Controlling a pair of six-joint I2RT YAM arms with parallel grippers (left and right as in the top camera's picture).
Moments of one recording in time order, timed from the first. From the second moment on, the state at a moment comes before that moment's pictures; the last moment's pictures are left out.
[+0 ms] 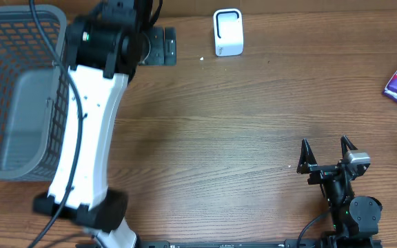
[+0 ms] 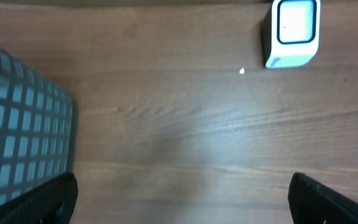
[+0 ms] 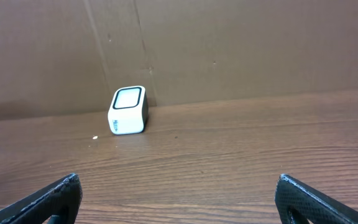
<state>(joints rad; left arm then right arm) -0.28 1.84 2.33 -1.46 -0.22 -0.25 0.04 0.01 0.02 -0.03 -0.08 0.15</state>
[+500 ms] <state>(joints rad) -0.28 1.05 1.27 -1.05 -0.10 -0.07 0.04 0.01 0.02 -0.04 -0.08 0.15</state>
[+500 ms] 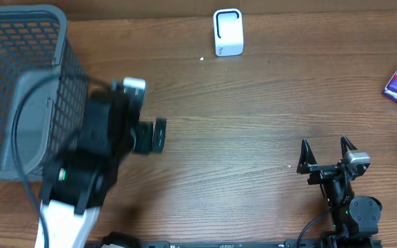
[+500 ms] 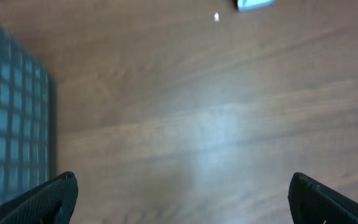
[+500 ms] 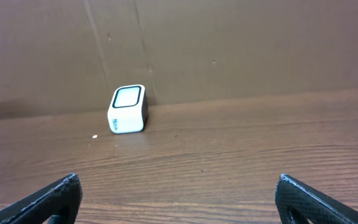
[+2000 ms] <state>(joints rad) 0.09 0.02 0.05 0.01 0.08 -0.10 0.04 0.01 0.02 -0.03 -0.07 0.15</state>
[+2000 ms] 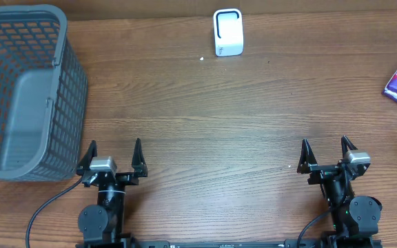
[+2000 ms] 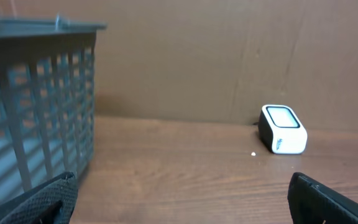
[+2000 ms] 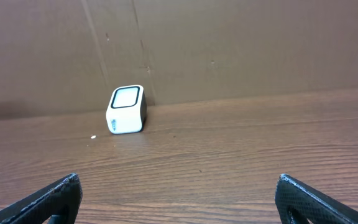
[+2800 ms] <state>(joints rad) -0.02 0.01 0.01 -0.08 -0.02 -0.07 0.04 0.01 0.02 -0.03 -0.07 0.15</state>
